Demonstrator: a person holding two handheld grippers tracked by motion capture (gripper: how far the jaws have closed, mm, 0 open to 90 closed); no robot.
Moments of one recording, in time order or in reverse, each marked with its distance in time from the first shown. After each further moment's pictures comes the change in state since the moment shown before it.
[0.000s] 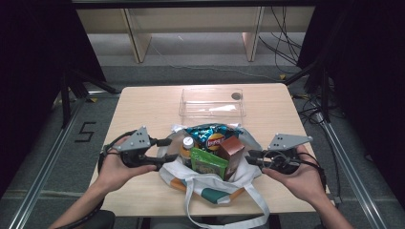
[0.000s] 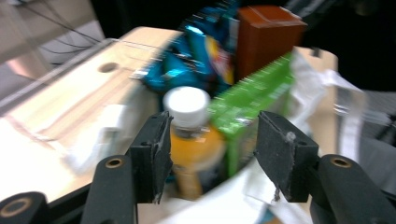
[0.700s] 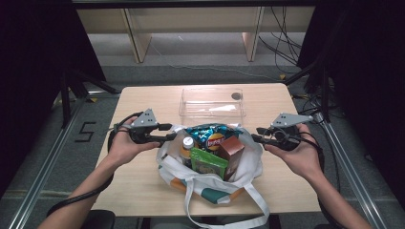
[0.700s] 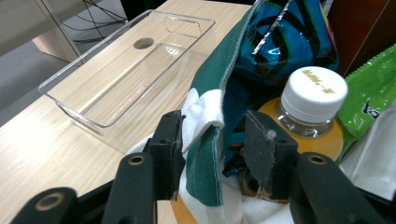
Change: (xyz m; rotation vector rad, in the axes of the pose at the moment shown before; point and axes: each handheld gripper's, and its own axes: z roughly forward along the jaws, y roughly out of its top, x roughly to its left) left arm 0.057 -0.002 0.039 0.115 0.052 0.019; right arm -0.053 0.016 0.014 -0.017 -0.164 0.008
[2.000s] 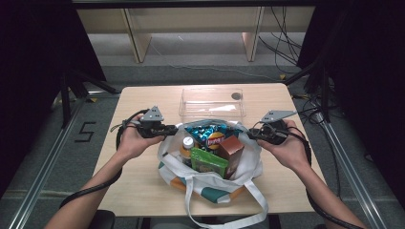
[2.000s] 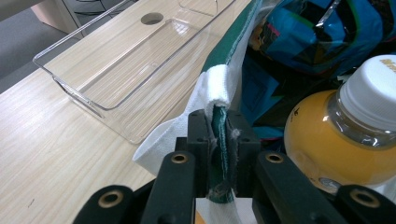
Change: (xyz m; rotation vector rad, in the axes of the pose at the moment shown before) left arm 0.013 -0.003 0.024 0.063 0.027 -0.072; right arm -0.006 0.003 0.032 0.121 0.010 0.033
